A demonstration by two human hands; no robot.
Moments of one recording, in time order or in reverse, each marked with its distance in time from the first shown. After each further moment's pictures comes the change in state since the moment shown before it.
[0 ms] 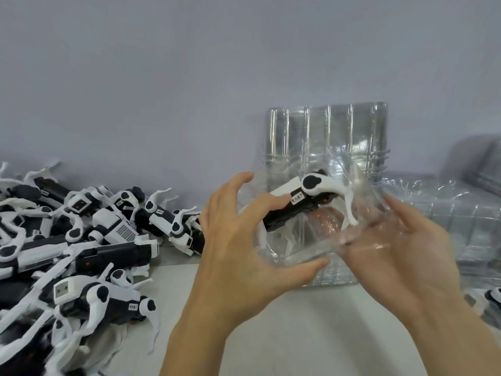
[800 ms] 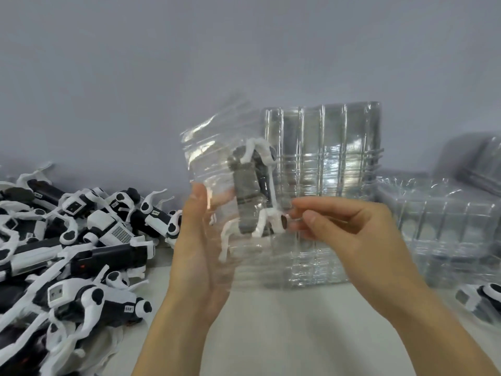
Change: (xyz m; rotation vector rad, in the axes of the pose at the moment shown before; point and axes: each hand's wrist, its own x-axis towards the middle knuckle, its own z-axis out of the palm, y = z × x) left_hand 0.005 -0.003 -0.013 -1.150 0.083 -0.619; right_hand -0.008 0.014 0.029 -0.945 -0.095 -0.334
